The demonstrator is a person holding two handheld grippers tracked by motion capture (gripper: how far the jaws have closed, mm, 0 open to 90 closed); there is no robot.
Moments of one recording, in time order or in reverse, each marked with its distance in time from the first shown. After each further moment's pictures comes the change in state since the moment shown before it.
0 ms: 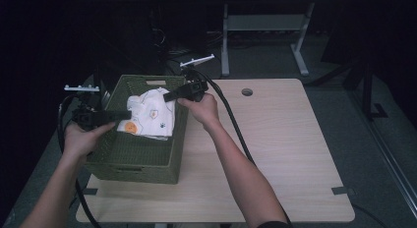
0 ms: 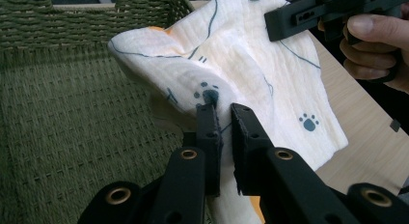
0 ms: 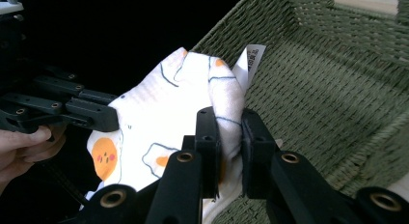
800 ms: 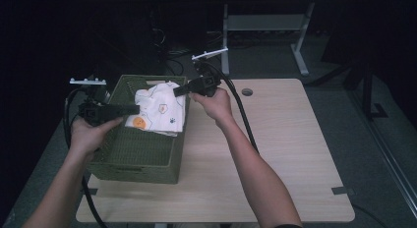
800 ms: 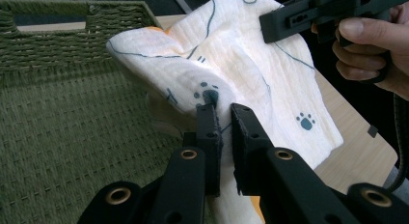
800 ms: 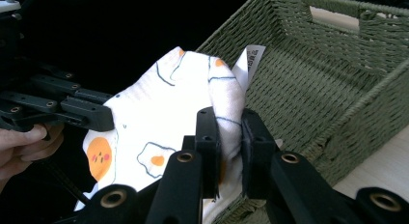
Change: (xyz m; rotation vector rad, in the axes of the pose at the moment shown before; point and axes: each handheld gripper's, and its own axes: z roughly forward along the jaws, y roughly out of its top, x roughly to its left) left arm -0.031 0.017 0.000 -0.027 -0.038 0.018; right arm 0.006 0.002 -0.043 -0.021 -0.024 -0.013
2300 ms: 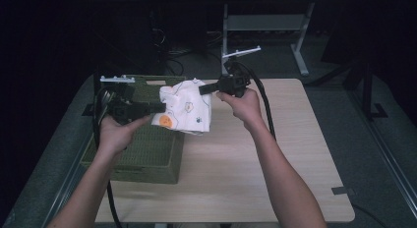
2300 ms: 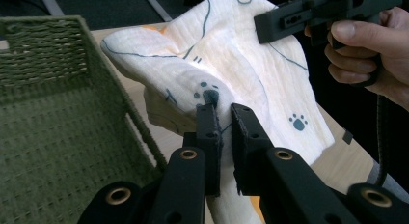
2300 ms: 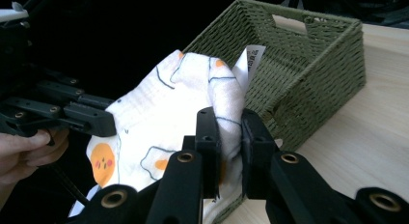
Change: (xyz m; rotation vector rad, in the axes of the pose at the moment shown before) left arm -0.053 0.013 0.036 -0.021 -0.054 0.037; right arm -0.017 -0.021 -0.069 -0.050 -0.030 0.009
